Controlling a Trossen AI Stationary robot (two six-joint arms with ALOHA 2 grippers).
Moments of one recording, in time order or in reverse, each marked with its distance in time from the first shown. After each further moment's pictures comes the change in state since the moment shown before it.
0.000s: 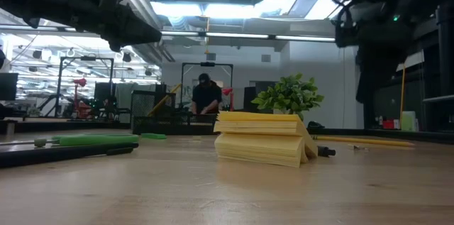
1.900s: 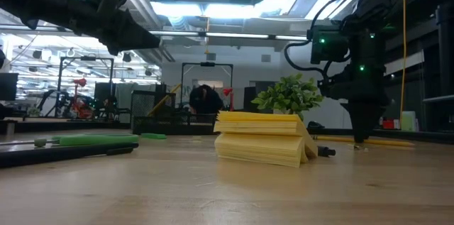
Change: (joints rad) left arm 0.000 0.002 0.000 -0.053 -0.001 -0.003; right arm -0.331 0.335 0.002 0.057 -0.200 -0.097
